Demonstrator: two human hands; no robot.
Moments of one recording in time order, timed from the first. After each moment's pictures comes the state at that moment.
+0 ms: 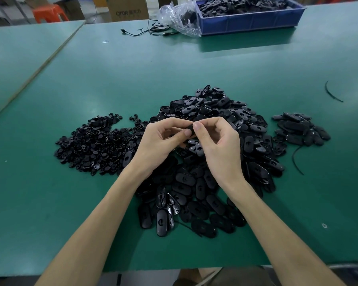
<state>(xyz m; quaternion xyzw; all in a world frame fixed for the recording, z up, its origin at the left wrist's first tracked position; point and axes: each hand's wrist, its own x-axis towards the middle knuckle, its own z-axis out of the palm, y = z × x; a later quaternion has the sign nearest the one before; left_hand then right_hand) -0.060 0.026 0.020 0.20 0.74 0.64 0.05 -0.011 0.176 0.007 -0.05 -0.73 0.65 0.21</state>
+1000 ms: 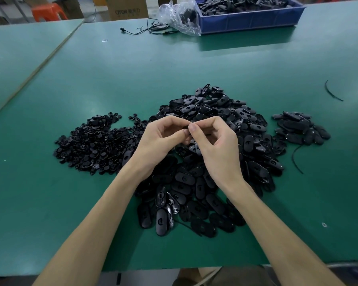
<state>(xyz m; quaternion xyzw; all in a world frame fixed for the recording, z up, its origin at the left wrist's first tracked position) -0.060 0.024 0.021 0.18 0.72 0.67 0.09 -0.008 0.173 0.010 -0.02 -0.72 0.66 0.20</state>
